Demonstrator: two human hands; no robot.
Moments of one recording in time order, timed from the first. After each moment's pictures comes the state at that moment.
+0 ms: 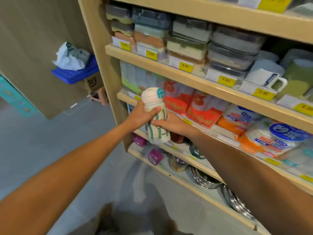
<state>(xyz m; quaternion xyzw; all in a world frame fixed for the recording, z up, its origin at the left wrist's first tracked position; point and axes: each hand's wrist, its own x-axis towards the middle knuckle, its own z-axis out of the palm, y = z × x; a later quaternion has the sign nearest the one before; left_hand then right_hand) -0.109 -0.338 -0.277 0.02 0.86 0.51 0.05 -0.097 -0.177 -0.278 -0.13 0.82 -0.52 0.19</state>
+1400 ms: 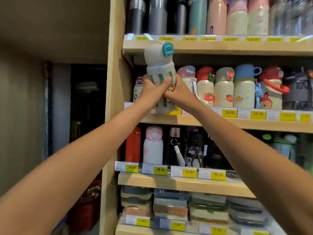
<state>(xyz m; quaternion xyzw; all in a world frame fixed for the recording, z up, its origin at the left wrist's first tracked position) -0.309 -0.469 0.235 0.35 0.61 0.68 -0.19 -0.272 -0.362 0.236 -0.23 0.80 -0.37 -0.41</state>
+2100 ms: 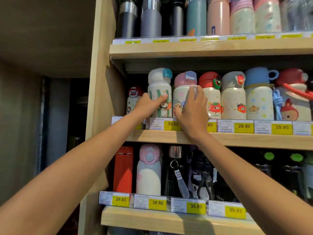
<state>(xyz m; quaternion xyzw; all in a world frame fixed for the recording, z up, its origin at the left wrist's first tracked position) -0.419 -0.420 0.254 0.32 0.74 0.55 -0.22 -0.350 -0.286 0.219 0.08 0.75 -0.05 -0.65</state>
